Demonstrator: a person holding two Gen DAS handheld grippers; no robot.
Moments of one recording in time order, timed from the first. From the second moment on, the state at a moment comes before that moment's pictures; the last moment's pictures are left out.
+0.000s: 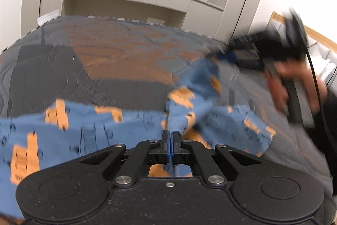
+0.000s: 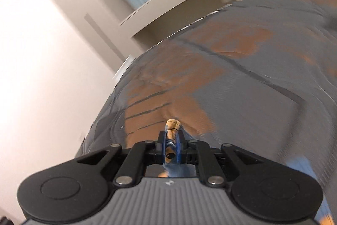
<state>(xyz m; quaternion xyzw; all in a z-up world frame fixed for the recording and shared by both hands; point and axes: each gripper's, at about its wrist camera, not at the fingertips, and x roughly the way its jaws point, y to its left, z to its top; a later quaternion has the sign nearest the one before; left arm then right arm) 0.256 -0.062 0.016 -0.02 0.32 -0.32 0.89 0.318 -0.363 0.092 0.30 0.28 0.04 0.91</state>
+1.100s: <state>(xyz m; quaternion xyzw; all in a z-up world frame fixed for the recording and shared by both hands) 0.245 -0.049 -0.027 -0.03 0.34 -0.30 0.89 0.414 -0.342 -0.010 0.45 0.38 0.14 0.79</state>
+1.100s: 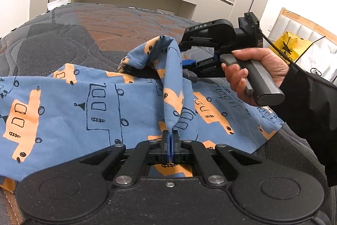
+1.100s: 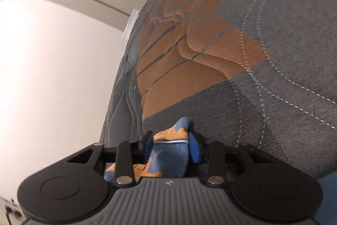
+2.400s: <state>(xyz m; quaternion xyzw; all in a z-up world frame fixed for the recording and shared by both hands) 0.176 -0.155 -0.024 0.22 0.28 -0.33 0.87 0.186 -0.447 0.017 0.22 0.29 -0.01 0.93</state>
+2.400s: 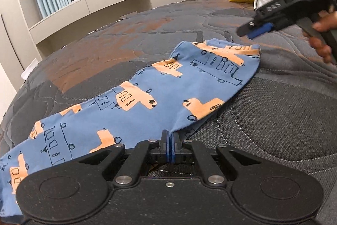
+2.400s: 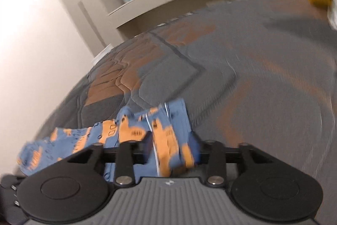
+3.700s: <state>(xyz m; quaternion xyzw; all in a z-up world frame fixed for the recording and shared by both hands) 0.140 -0.029 0.001 0.01 0.26 -0.18 0.95 0.152 -0.451 -0.005 0.22 0.29 0.02 0.93</state>
